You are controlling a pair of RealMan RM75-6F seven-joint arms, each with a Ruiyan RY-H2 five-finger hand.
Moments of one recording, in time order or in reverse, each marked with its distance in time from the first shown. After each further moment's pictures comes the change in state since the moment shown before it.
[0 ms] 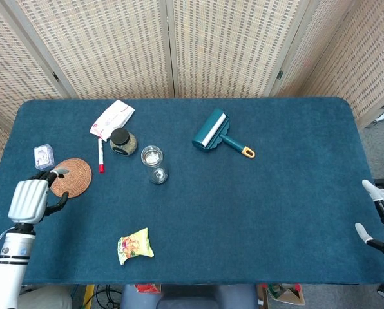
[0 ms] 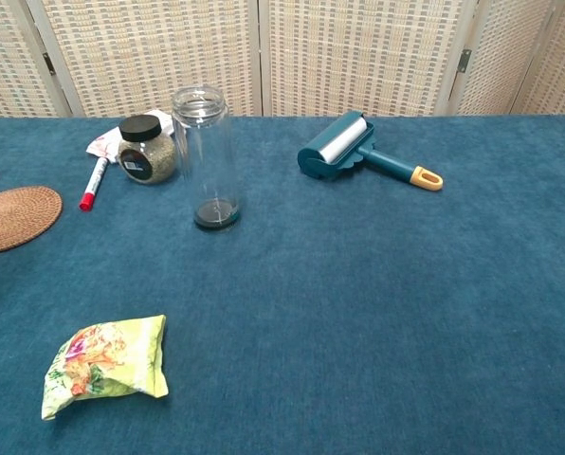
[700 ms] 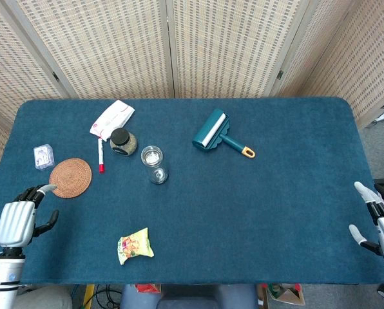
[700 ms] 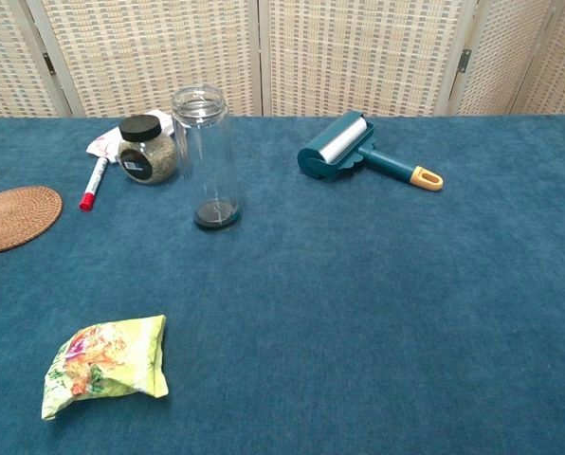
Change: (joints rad) left arm 0.162 -0.024 0.015 0.012 0.137 0.069 -0.037; right arm 0.001 -0.001 -0.015 -0.037 -0.012 0.007 -0.047
